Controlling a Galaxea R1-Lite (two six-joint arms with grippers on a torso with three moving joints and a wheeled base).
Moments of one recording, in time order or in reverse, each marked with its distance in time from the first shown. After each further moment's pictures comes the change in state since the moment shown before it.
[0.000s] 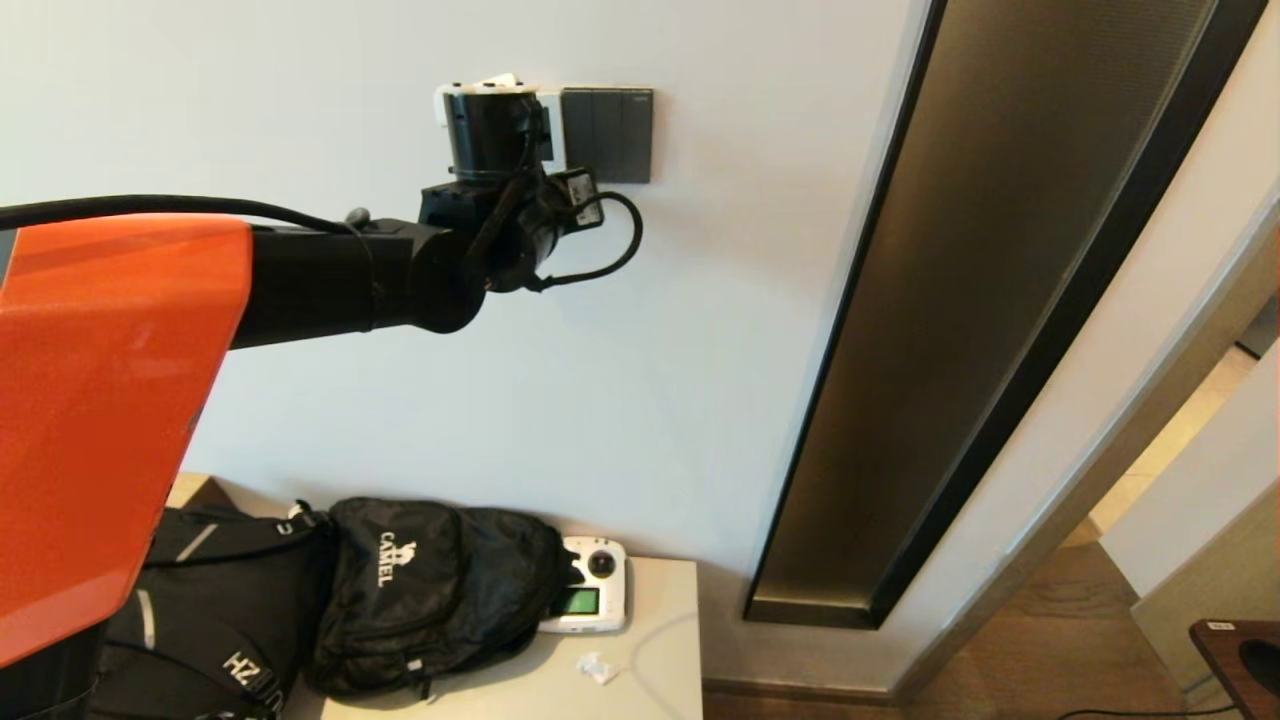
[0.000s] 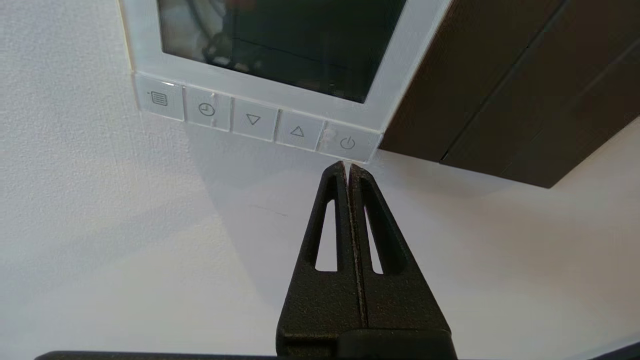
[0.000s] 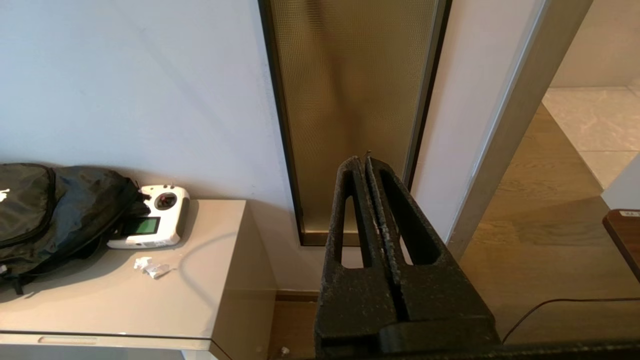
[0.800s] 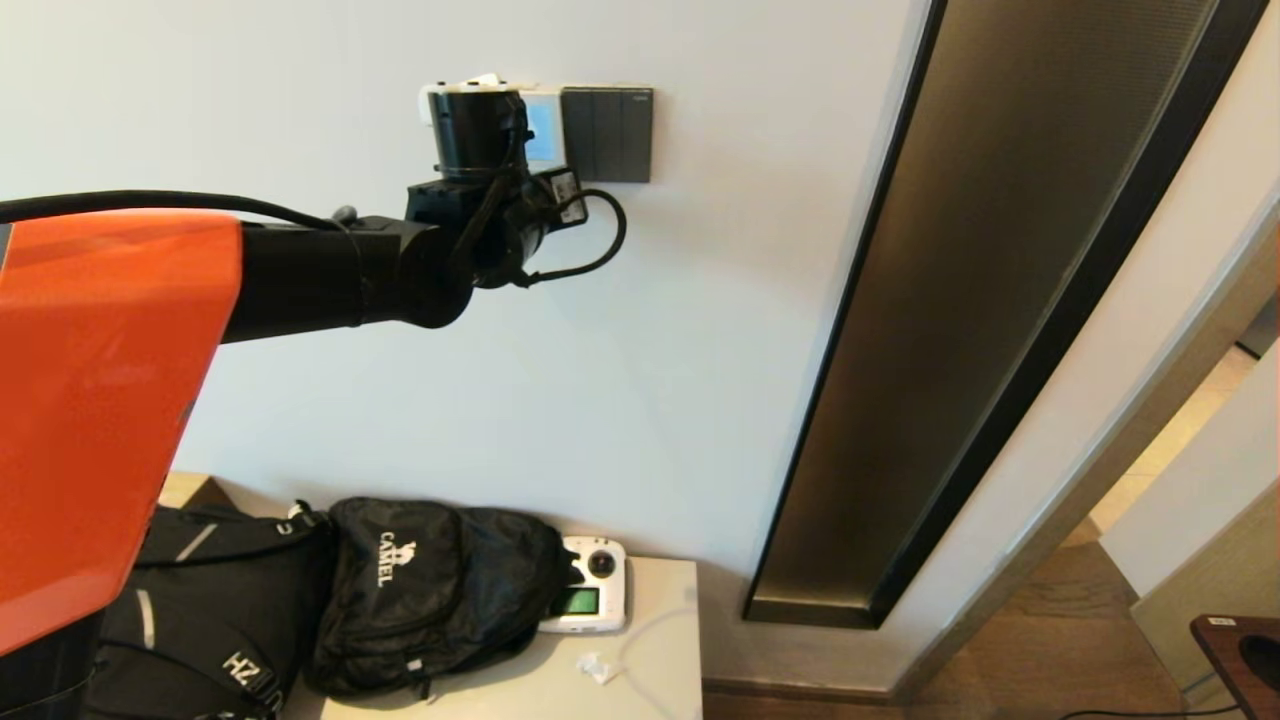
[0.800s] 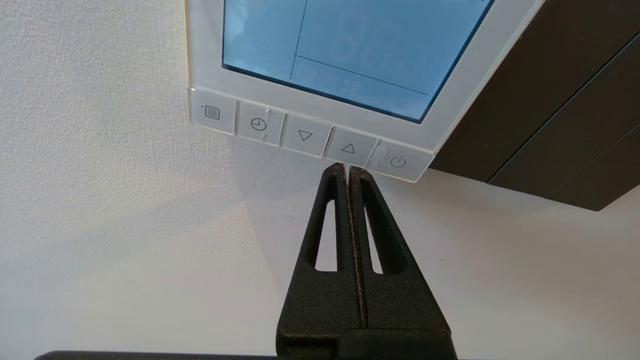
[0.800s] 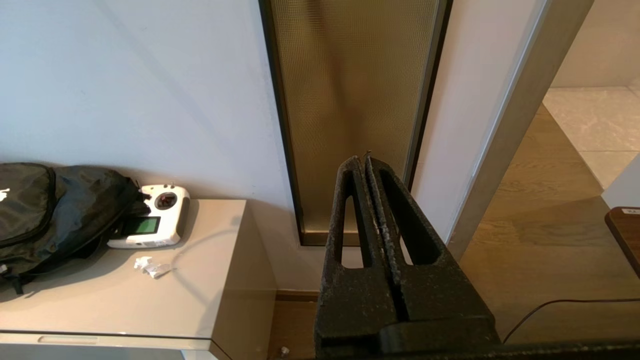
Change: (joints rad) left arm 0.022 -0.009 0.002 -0.003 0.014 -0.004; right arm 0.000 0.000 0.000 0.000 0.000 -0.001
